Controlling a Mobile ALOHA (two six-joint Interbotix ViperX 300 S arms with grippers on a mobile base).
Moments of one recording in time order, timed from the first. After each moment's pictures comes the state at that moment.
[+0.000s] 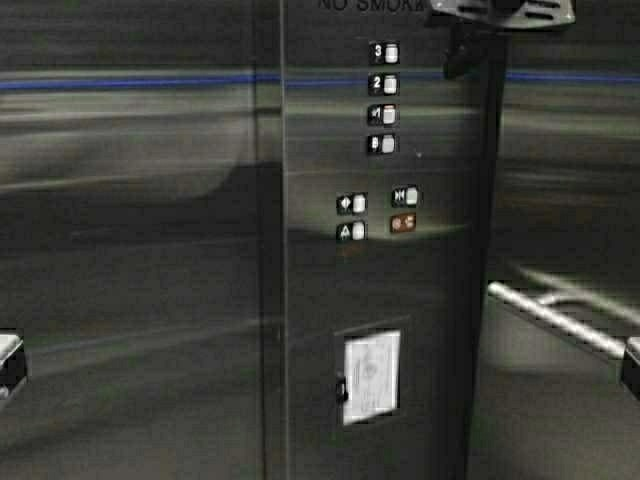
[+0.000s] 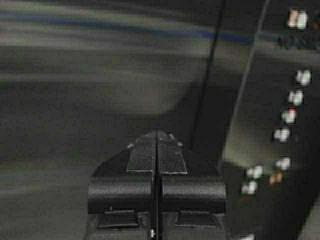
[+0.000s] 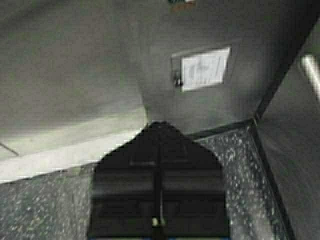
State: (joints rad) left arm -0.07 -1.17 1.35 -0.18 -0.26 0.01; right arm 0.37 -0.20 0.69 -0.28 0.15 0.40
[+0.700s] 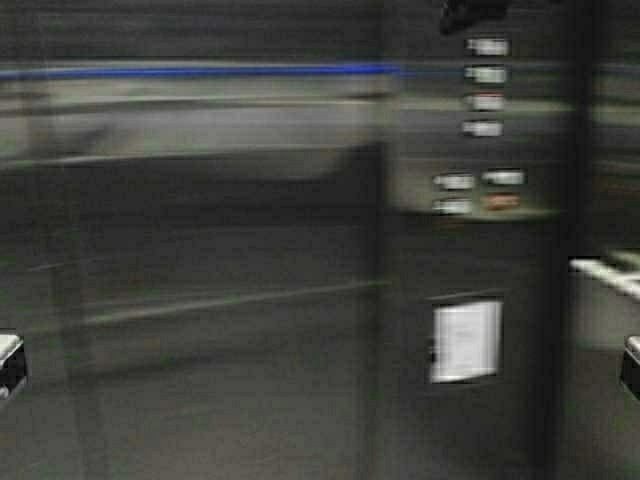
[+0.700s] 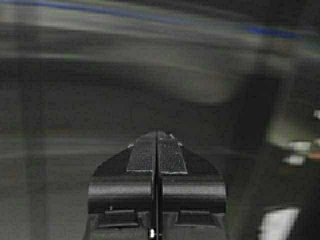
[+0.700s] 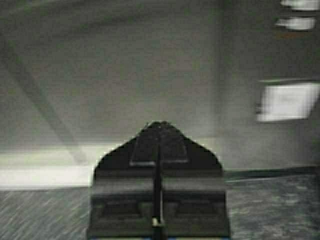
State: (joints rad) left arm -0.07 -1.17 1.35 -0.18 -0.26 0.00; right arm 0.38 -0.29 0.75 -0.28 0.02 0.38
